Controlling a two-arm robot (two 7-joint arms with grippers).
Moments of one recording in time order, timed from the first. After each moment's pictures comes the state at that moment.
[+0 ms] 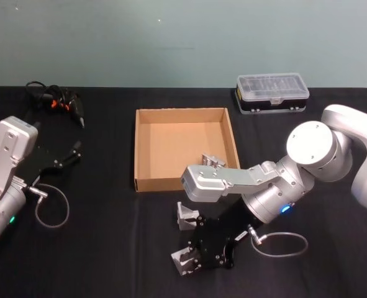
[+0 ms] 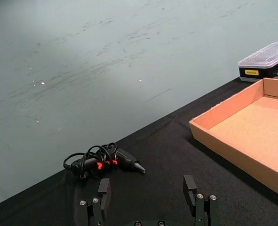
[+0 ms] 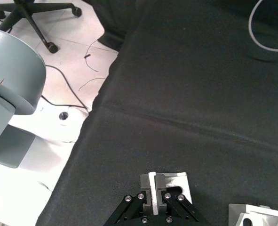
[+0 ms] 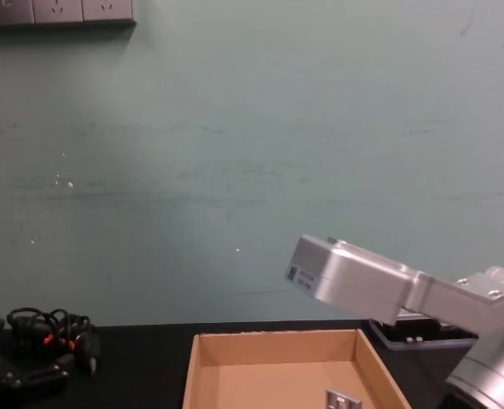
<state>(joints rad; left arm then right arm) -0.20 0.60 0.45 -1.41 -0.25 -0.12 0.03 0.89 0.53 -1.15 -1.29 0.24 0.13 1.21</state>
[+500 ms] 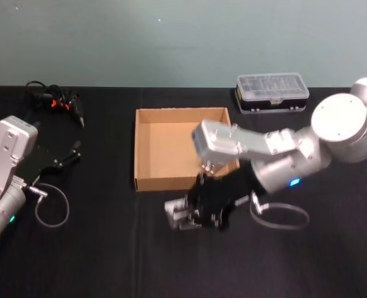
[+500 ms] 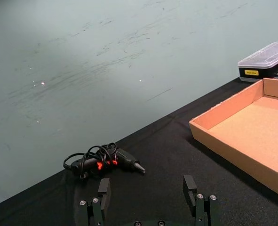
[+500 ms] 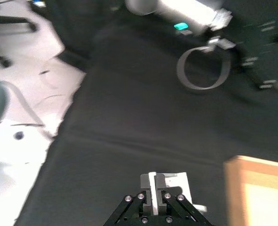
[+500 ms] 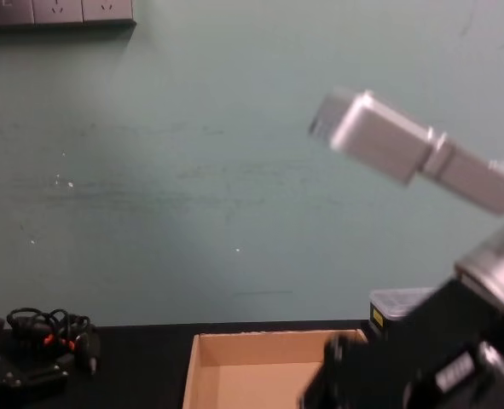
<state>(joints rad) -0.20 0.60 0.45 -1.41 -0.25 -0.12 0.03 0.88 0.61 -1.04 -1.46 0.27 0.17 1.07</state>
